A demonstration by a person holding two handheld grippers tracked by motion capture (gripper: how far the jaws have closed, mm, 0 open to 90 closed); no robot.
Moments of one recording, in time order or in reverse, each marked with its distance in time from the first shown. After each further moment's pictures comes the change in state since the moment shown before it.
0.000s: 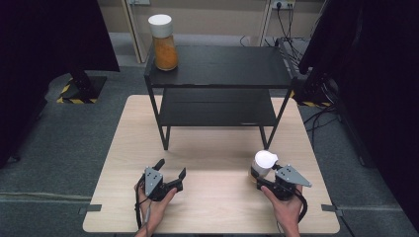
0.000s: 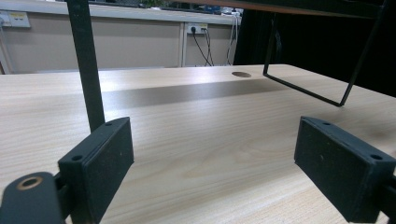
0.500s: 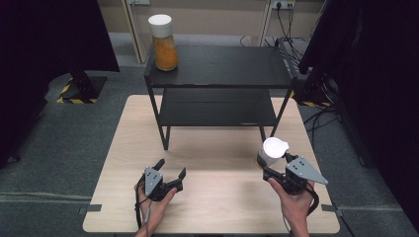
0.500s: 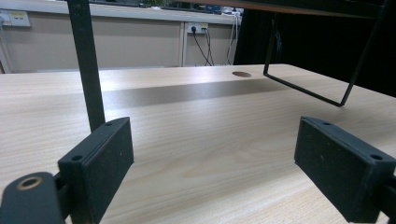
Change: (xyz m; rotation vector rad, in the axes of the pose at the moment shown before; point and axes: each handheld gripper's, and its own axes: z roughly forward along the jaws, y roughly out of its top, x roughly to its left) left arm 0.000 0.000 0.000 0.001 0.001 -0.001; right arm 0.008 0.046 -0.023 -0.137 -0.032 -0.060
